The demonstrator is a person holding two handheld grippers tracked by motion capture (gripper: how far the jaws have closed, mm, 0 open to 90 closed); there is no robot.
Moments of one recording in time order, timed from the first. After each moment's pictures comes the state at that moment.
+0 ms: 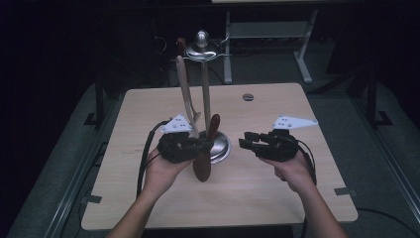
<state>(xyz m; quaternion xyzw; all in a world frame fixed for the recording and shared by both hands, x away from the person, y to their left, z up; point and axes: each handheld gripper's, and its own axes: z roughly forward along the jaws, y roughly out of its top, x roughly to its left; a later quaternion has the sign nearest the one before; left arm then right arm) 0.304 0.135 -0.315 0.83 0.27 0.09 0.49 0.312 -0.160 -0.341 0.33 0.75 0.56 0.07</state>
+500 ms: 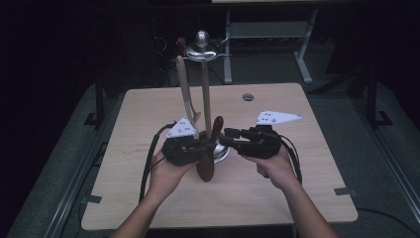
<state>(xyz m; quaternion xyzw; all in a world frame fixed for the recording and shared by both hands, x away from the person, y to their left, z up) 0.301 0.127 -0.322 0.82 0.27 0.11 0.49 0.310 -0.118 -0.319 0.29 0.74 0.60 0.04</state>
